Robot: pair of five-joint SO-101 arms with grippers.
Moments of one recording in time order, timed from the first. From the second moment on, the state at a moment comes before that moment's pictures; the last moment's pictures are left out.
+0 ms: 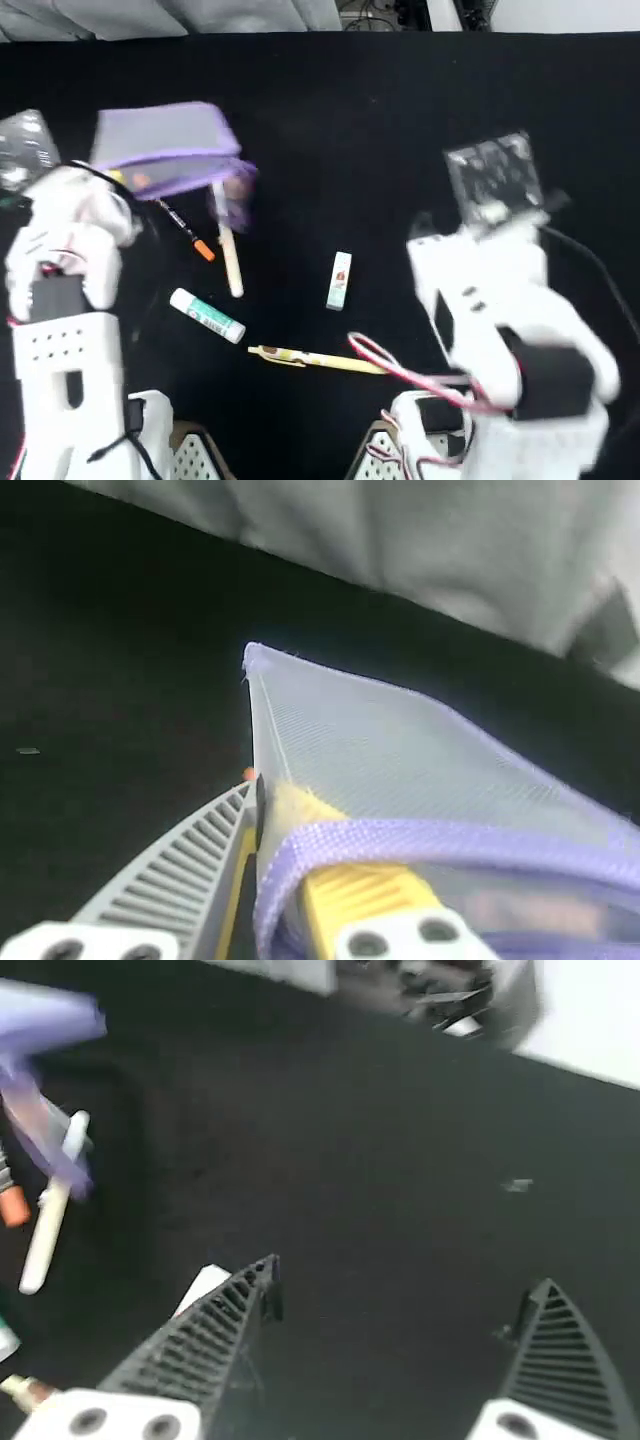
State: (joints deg) left arm -19.0 -52.0 44.6 41.0 11.5; right arm -4.8 -55.3 15.3 89.1 10.9
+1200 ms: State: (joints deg) left arm -51.8 -40.9 34.5 39.7 11.5; right arm -37.5 19.1 2.2 54.8 -2.2
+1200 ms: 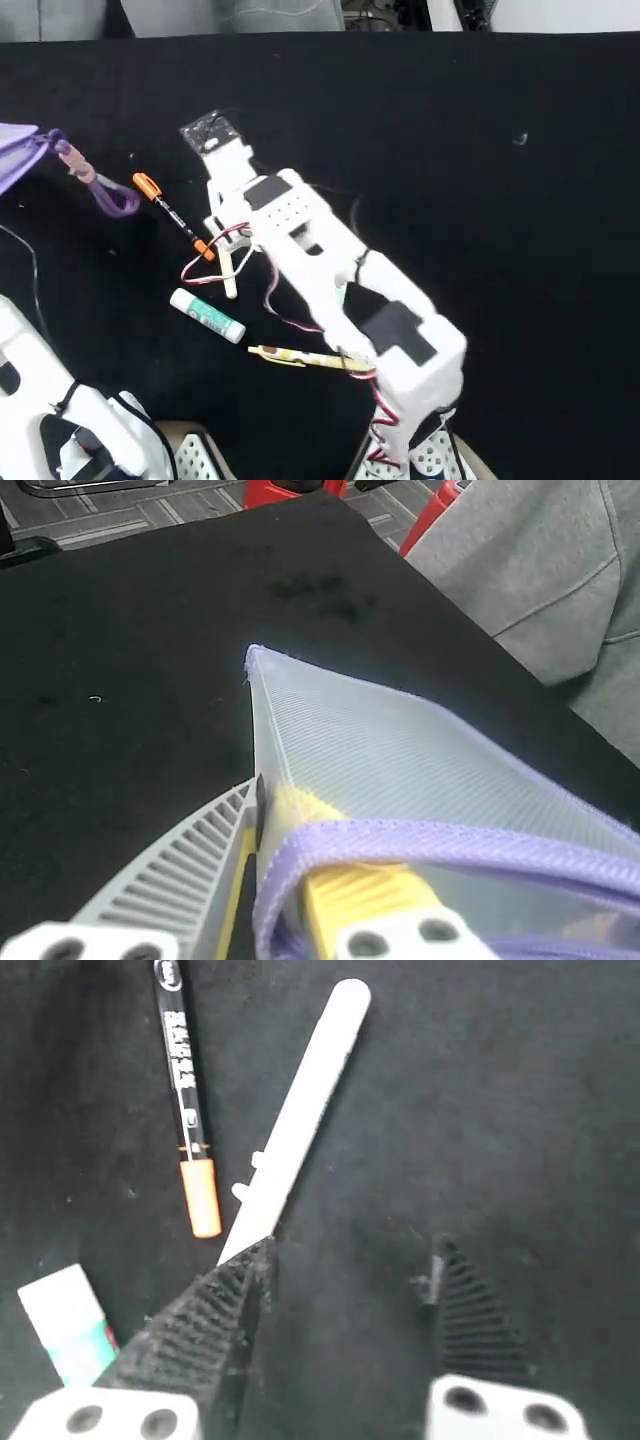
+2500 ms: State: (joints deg) left arm -51.1 -40.9 34.5 39.7 11.5; right arm -37.3 71.7 -74.2 89.2 -13.1
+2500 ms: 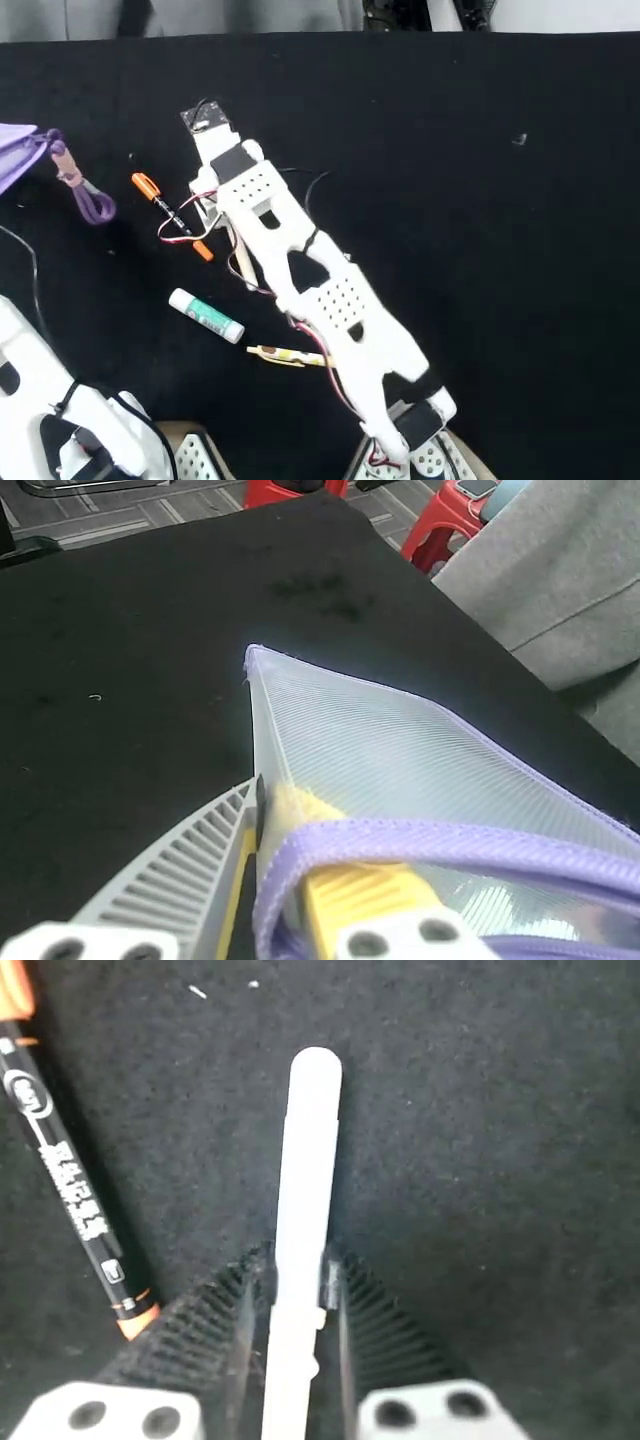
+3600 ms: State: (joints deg) left arm -7.9 -40.9 8.9 64.8 15.0; right arm -14.5 25.7 -64.0 99.4 -13.1
